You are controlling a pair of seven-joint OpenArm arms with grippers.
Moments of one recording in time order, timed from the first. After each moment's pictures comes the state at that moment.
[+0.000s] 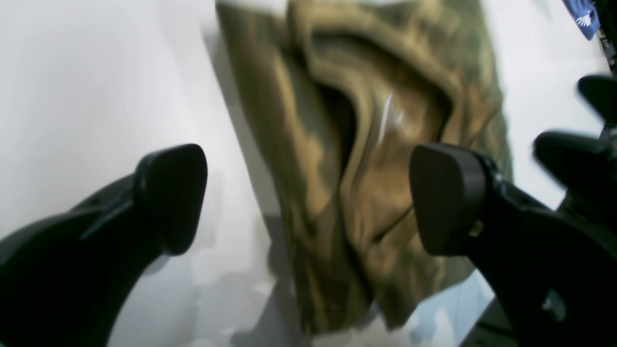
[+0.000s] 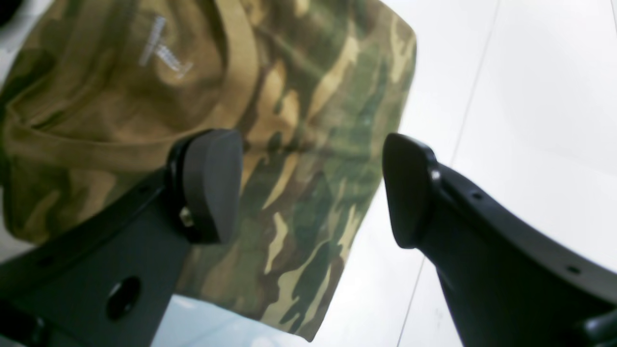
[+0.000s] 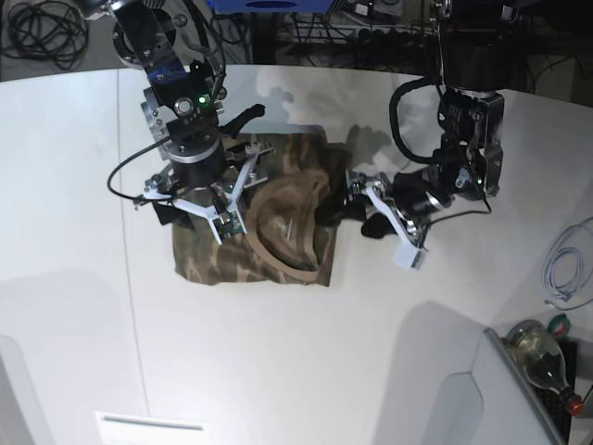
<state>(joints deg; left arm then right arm) -3.8 -9.8 -6.5 65.0 -34.4 -40.6 40.0 -11.2 4.6 -25.9 99.0 -15.5 -7.5 -42.3</state>
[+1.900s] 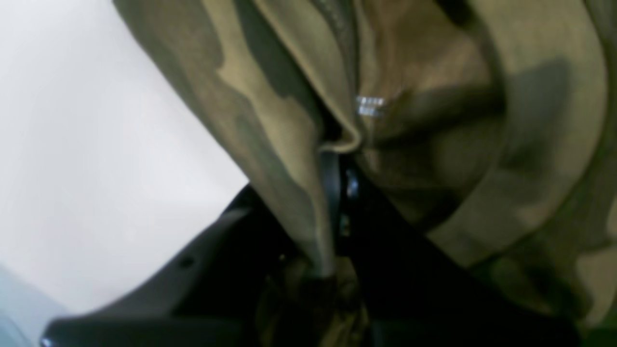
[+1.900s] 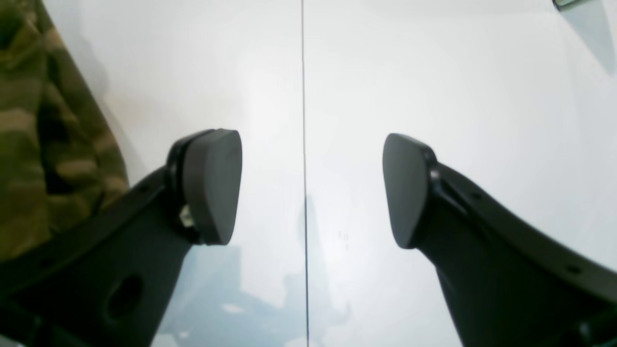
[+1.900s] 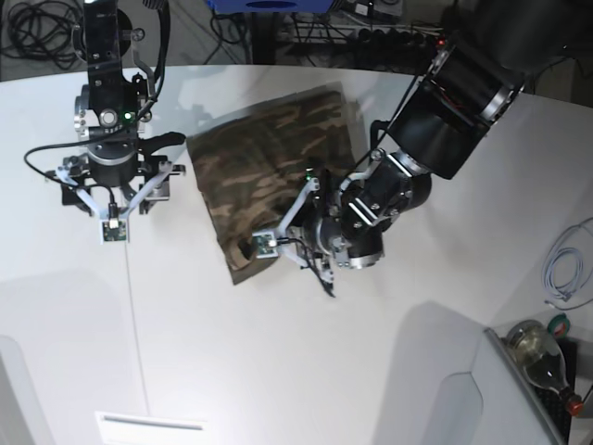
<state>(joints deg) -22.9 -7.2 39.3 54.8 18.6 -40.6 28.5 -15.5 1.5 -2.8 100.8 -15.5 -7.5 -42.3</state>
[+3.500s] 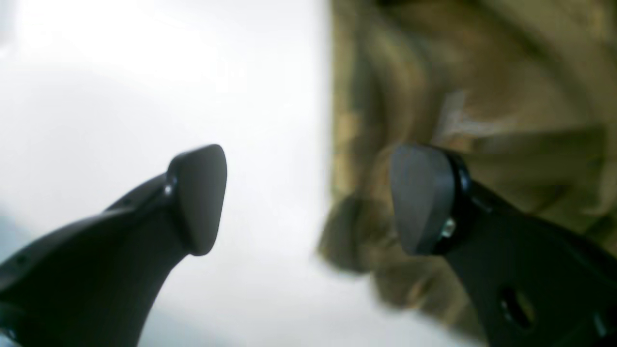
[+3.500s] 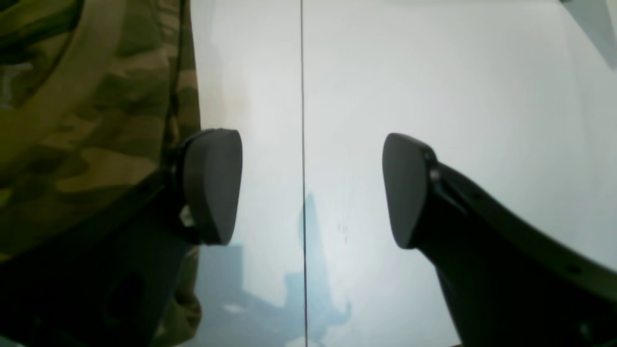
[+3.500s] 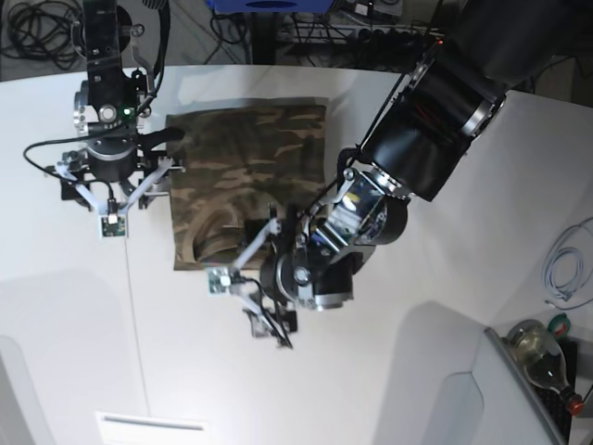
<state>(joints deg) -26.4 -3.2 35.8 67.1 26.8 -41.8 28.1 -16.7 1.5 -2.8 102.9 -15.5 -7.5 -42.6</state>
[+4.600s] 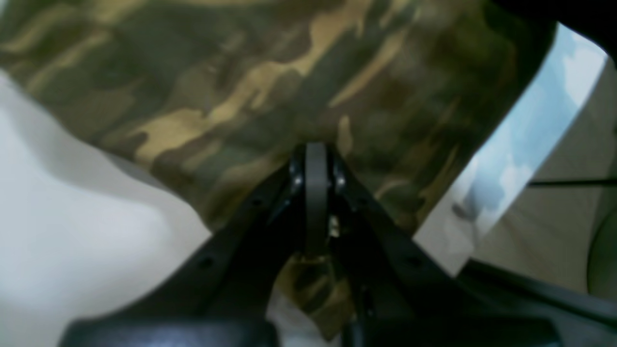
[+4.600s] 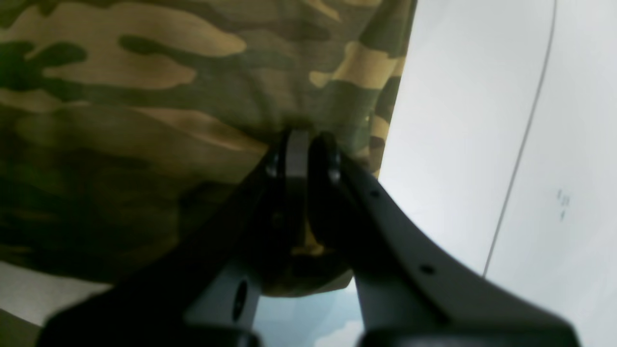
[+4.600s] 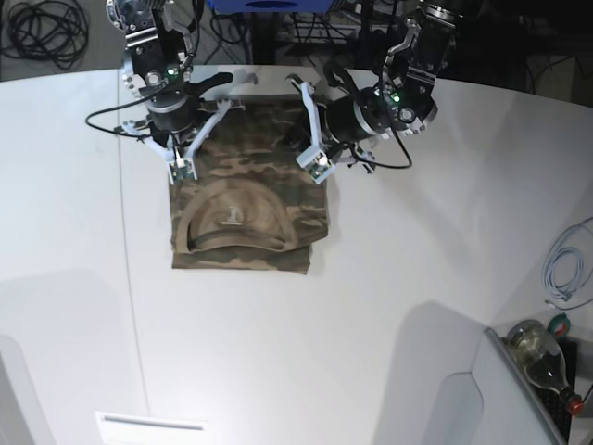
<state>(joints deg) 12.4 -8.4 13.4 81.1 -1.1 -36.3 23.7 -20.9 -0.3 -9.9 87.9 -8.1 -2.6 -31.7</state>
